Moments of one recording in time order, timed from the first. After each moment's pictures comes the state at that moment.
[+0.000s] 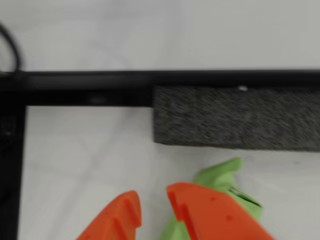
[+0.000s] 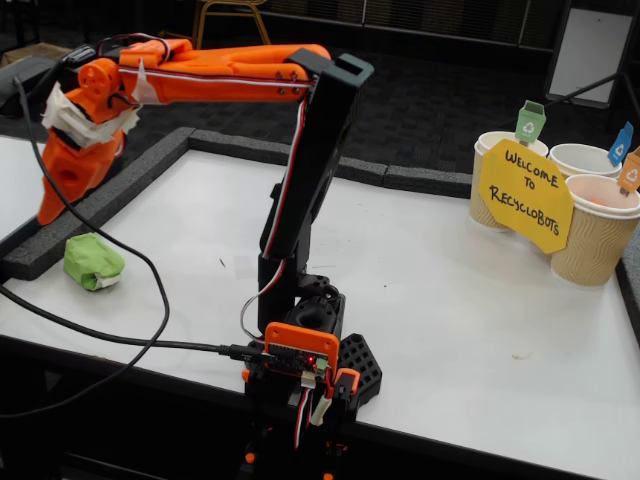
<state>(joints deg) -89.7 104.9 113.1 55.4 67.6</state>
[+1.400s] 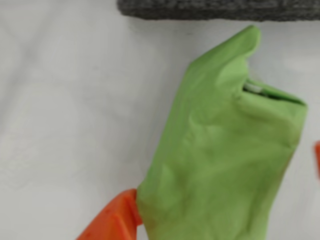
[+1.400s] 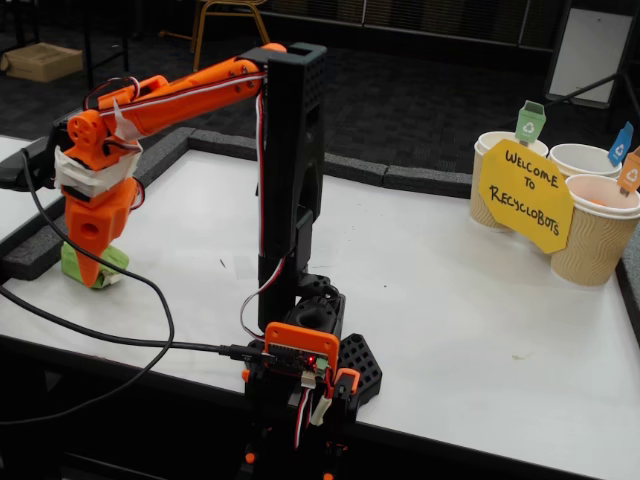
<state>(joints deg) -85.4 88.8 114.7 56.2 67.6</state>
